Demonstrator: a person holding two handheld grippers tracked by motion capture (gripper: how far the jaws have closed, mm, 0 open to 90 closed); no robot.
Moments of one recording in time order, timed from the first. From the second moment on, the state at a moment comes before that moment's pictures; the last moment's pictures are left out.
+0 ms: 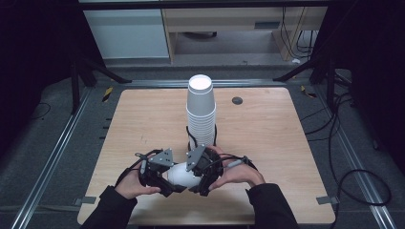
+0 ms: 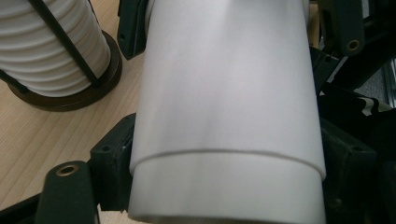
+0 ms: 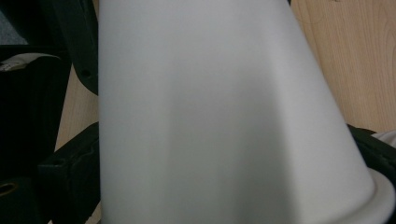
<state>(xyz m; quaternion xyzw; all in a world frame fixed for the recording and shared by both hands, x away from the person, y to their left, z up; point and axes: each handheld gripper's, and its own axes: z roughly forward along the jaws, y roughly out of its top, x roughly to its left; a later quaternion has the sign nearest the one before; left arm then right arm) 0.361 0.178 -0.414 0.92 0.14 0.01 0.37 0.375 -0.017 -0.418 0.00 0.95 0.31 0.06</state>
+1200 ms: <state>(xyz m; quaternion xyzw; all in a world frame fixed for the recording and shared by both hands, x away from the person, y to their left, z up) 0.369 0.207 -0.404 0.86 0.18 0.02 0.48 0.368 -0.109 -0.400 0.15 0.85 0.50 0.06</state>
